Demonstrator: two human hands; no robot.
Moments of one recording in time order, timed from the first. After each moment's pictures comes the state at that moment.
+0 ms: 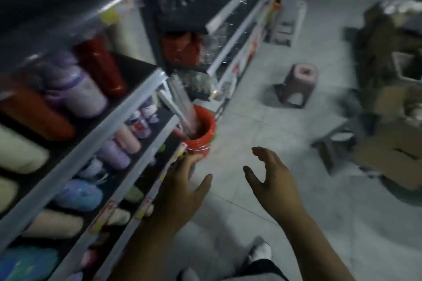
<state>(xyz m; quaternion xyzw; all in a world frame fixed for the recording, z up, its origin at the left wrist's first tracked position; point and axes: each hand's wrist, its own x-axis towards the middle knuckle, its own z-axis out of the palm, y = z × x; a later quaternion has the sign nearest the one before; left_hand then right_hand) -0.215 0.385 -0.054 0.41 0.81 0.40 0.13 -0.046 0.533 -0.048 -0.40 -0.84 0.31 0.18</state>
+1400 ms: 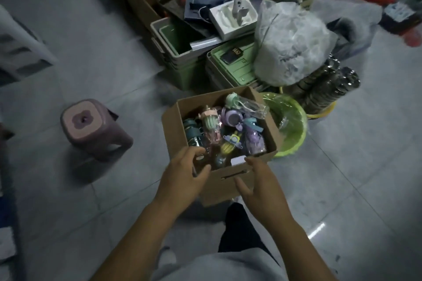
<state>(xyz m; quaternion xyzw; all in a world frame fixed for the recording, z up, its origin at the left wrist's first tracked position) 0.229 1.372 -0.141 0.74 0.54 0.16 0.37 0.419 1.282 -0.143 -0.79 -0.49 0.30 0.23</state>
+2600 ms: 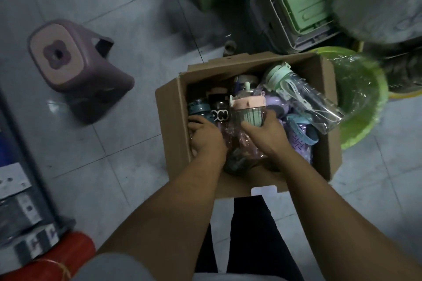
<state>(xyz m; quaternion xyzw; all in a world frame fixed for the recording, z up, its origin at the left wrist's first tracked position) 0.348 1.575 -0.419 0.53 0.75 -0.28 0.28 0.489 1.559 -0.369 -0.80 -0.31 0.50 0.09</state>
